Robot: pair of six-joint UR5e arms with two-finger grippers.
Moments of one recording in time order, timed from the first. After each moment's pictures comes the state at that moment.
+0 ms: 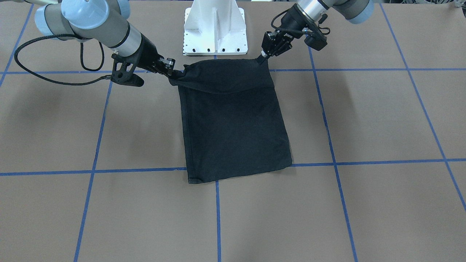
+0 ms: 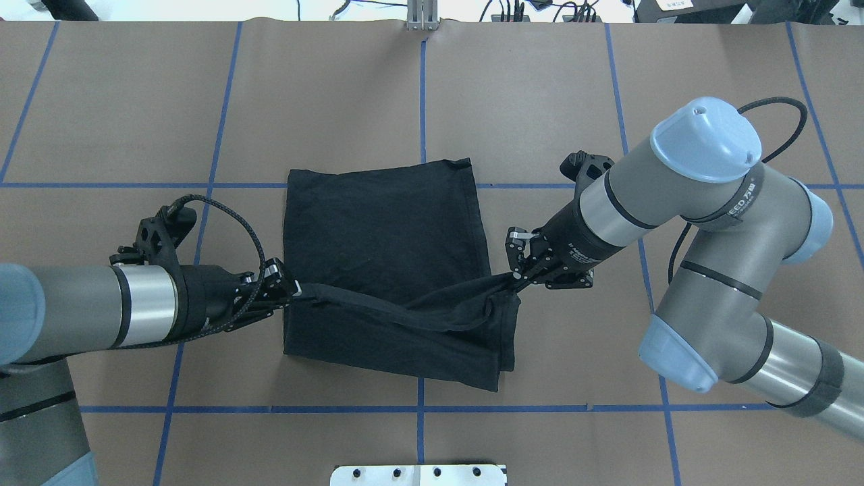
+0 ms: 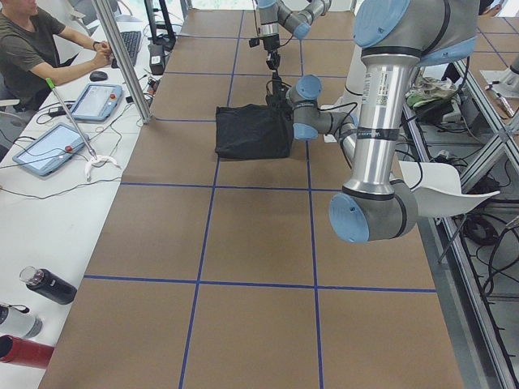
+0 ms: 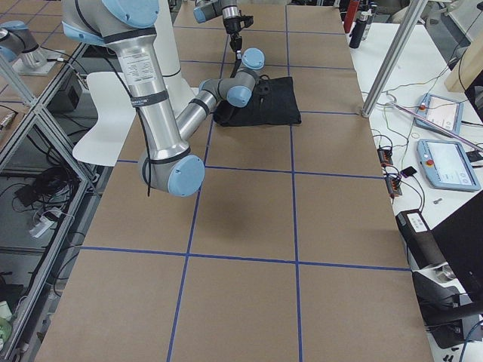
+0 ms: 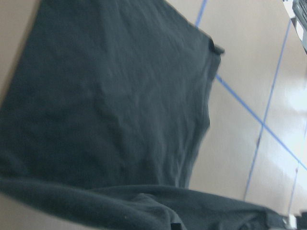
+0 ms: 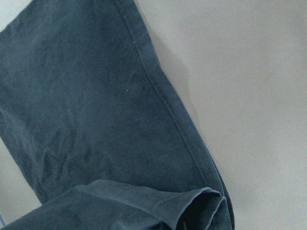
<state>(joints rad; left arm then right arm) -0.47 -1.71 -2.08 -2.37 -1.74 -1.88 0.67 -1.17 1.92 -1.28 2.30 1.62</state>
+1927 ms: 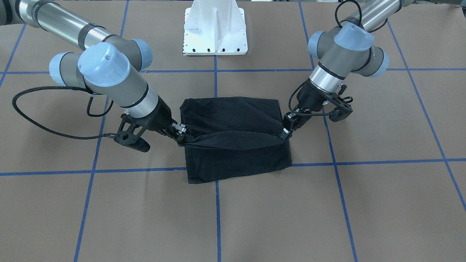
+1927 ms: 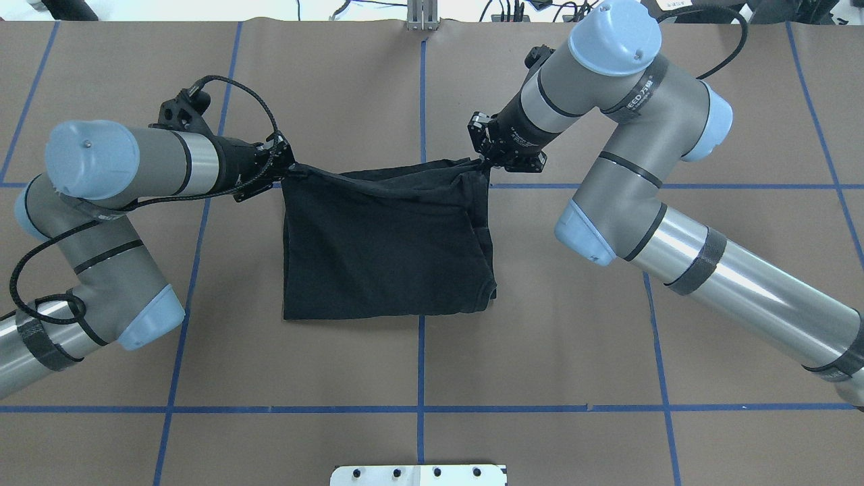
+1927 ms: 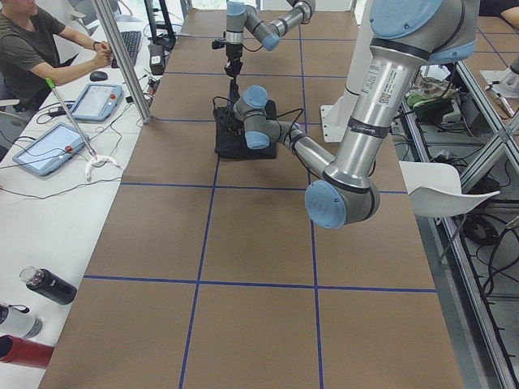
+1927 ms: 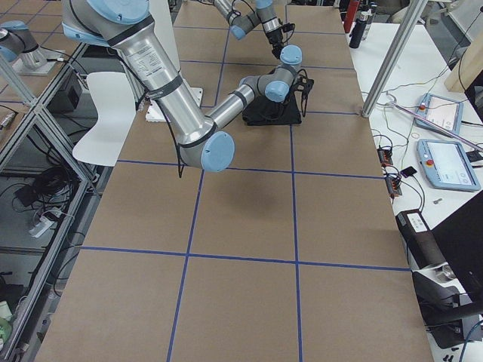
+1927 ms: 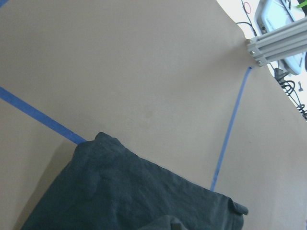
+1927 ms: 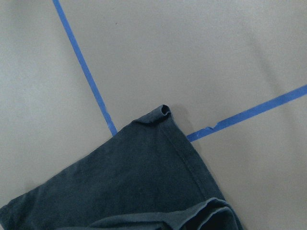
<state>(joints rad) -0.71 -1.96 -1.65 -2.38 -1.80 -1.84 0.78 -0.89 1.49 -1.16 2.15 1.61</state>
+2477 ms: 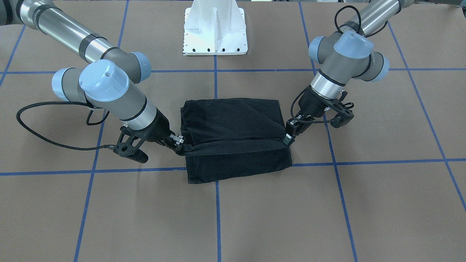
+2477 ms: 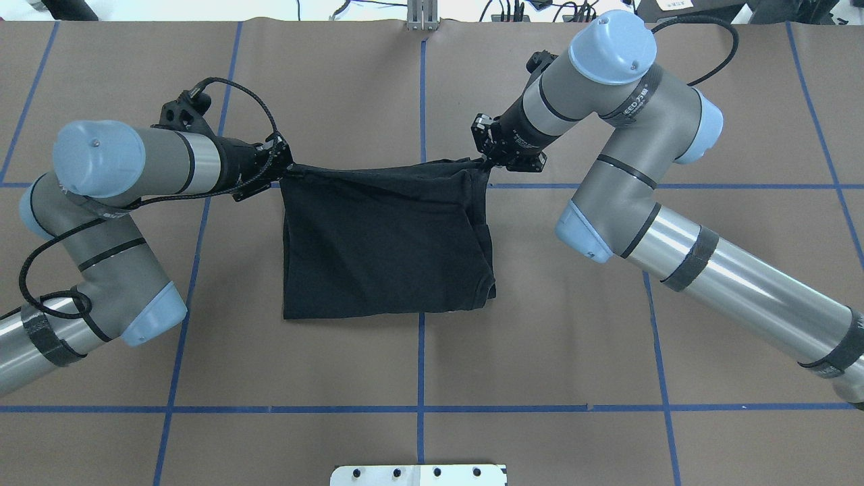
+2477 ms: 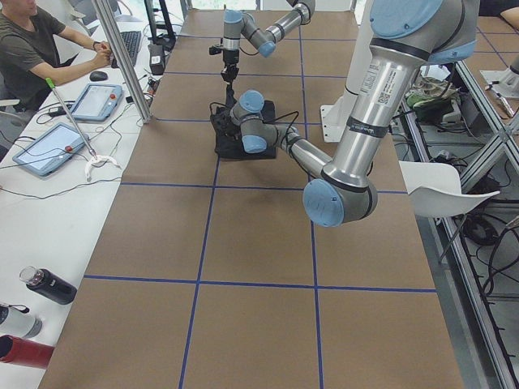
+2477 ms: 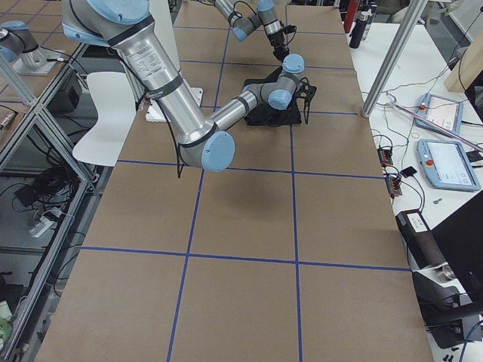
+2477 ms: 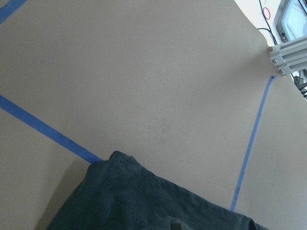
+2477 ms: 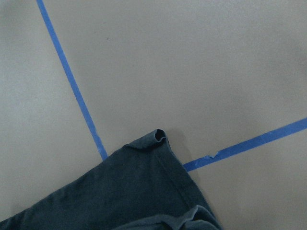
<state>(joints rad) -0.72 -1.96 -1.62 -2.38 -1.80 -1.84 0.78 -0.89 1.43 -1.10 2.14 1.61</state>
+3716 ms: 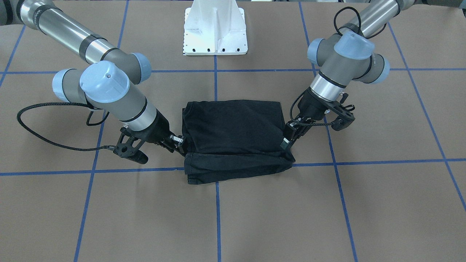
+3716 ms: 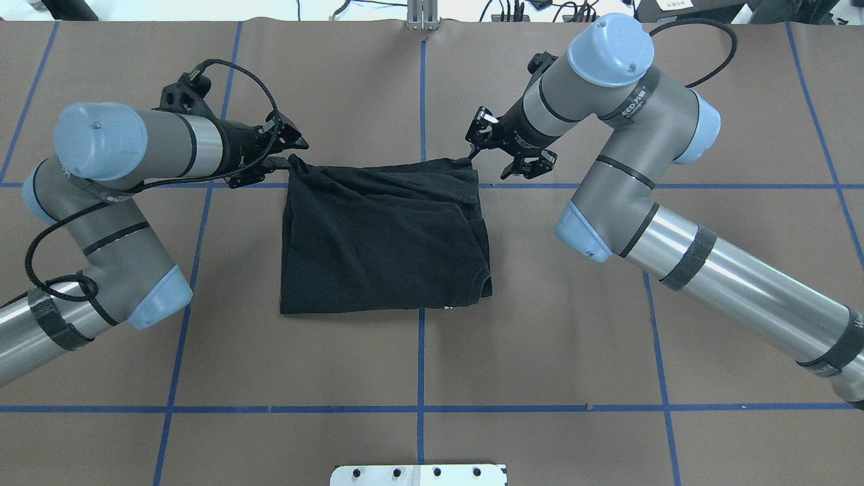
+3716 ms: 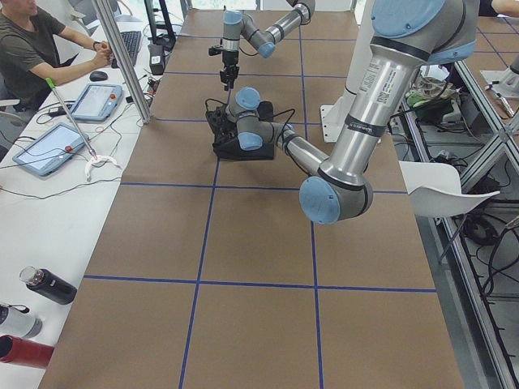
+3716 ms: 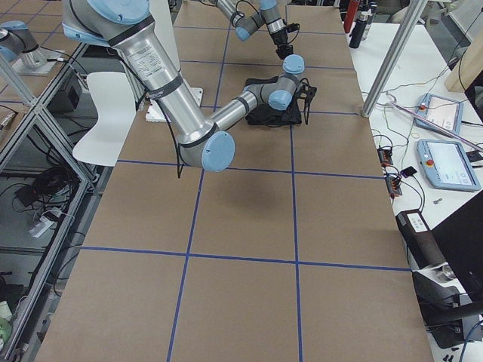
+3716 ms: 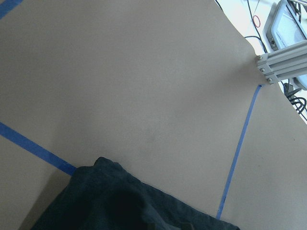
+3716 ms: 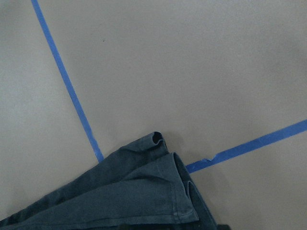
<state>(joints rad) -0.75 -2.00 -1.60 -2.38 -1.80 -1.84 0.78 -0.89 1.42 -1.10 2.13 1.61</state>
